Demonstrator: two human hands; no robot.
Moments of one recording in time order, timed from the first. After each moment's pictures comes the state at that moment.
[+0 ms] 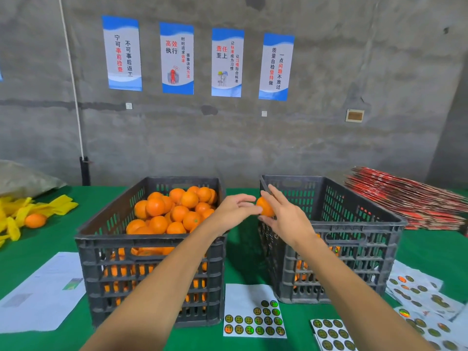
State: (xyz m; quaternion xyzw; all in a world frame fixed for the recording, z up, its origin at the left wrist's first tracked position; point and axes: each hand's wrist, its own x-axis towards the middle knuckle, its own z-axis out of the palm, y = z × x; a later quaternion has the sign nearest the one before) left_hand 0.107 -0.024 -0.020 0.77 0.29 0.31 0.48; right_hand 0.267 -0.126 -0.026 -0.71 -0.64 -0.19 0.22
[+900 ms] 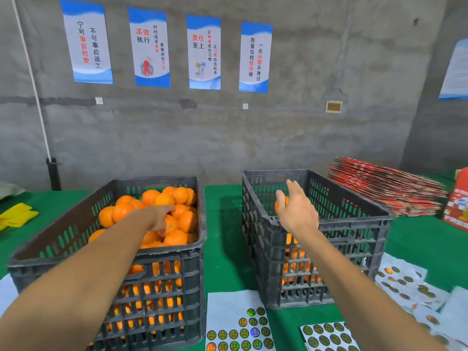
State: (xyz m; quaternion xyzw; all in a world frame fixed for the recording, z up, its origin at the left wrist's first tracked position) left_hand 0.034 0.133 -0.043 0.85 0.52 -0.06 0.08; right_hand 0.321 -0.117 -0.024 -0.82 -0.42 -0.10 0.36
